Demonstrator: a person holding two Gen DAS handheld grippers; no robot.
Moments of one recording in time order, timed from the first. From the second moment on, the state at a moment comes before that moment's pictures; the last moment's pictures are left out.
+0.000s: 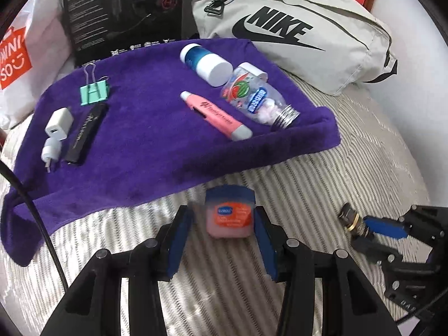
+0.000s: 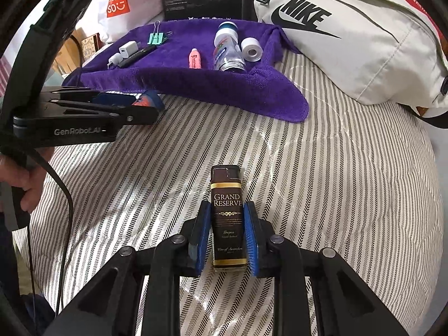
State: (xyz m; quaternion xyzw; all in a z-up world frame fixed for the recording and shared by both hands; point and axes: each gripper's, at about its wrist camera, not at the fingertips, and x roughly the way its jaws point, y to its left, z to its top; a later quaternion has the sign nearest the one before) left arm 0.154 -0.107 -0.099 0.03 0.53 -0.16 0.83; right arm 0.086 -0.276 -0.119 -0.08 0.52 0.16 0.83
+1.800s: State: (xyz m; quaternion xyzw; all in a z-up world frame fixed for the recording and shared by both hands) left arm 0.159 0.027 -0.051 -0.03 0.48 -0.11 0.87; right arm 0.174 -0.187 -0.065 -0.07 0.48 0.26 0.84
